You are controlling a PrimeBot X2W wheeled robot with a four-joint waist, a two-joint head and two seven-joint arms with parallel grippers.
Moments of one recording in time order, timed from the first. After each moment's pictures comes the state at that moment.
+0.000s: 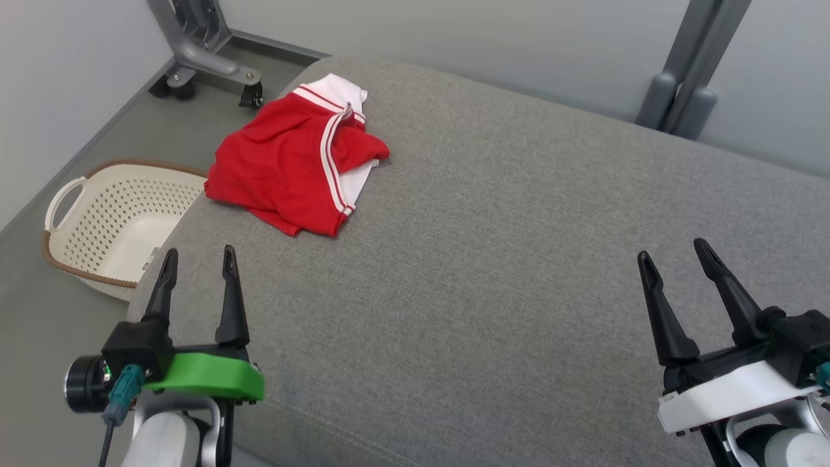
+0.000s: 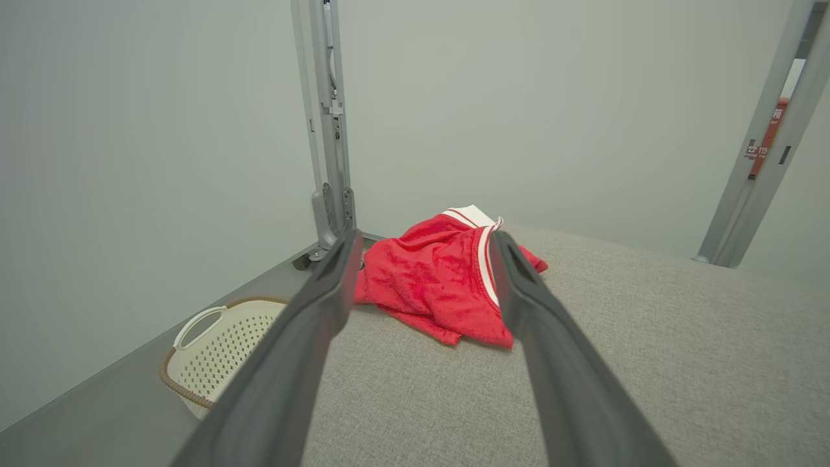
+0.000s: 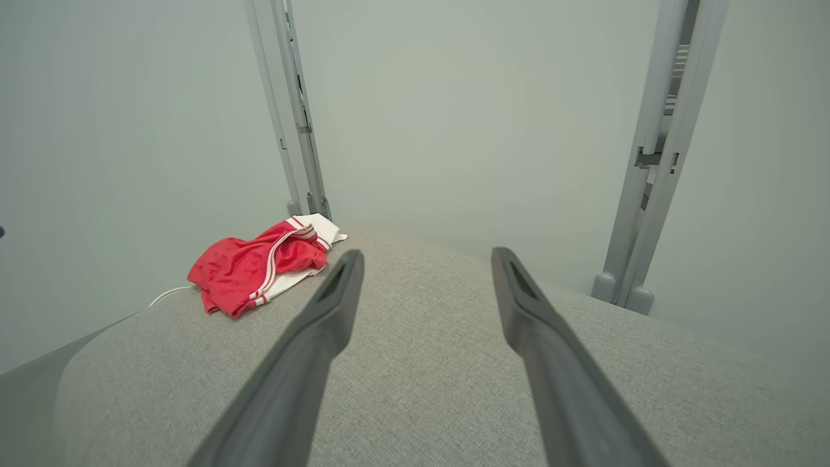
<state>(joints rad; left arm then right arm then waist) -0.16 0.18 -0.19 0.19 -0.32 0.08 -0.26 0.09 -0.16 0.04 -0.27 0.20 0.13 -0.02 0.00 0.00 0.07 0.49</state>
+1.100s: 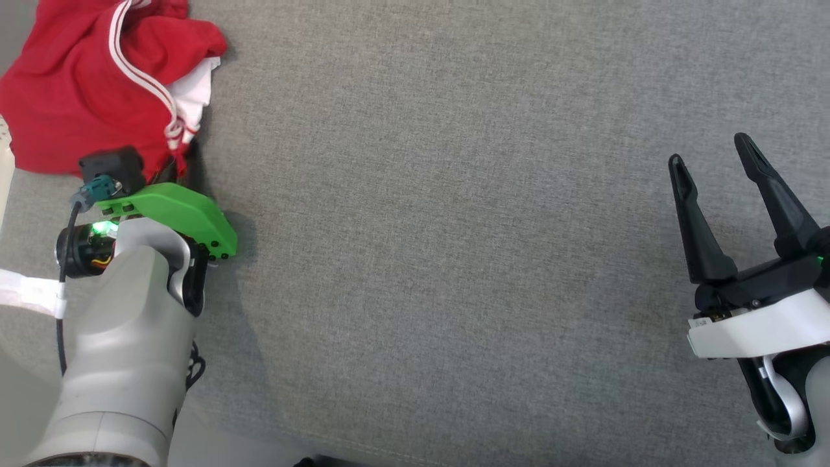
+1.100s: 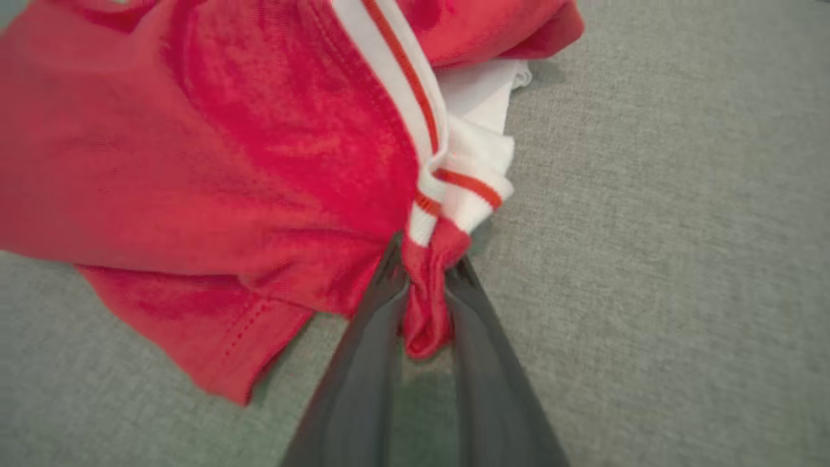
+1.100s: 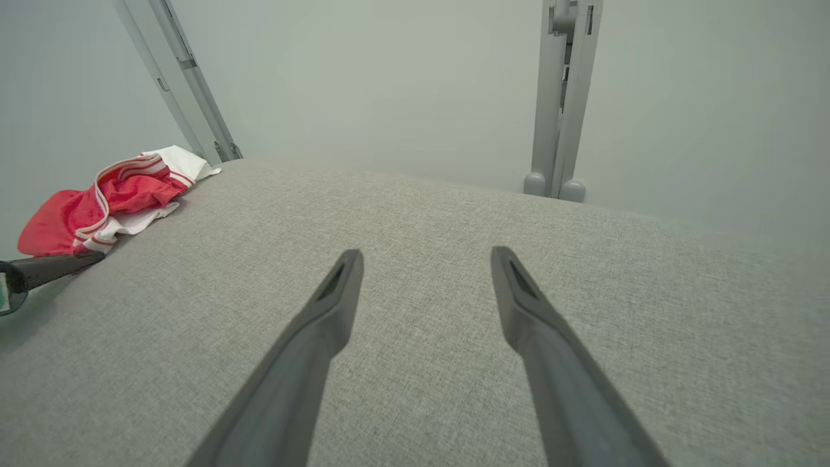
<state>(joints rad) -0.89 0.12 -0.17 1.19 -0.42 -0.12 -0.26 -0.12 -0.28 0.04 -0.35 0.22 0.13 0.01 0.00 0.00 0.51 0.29</state>
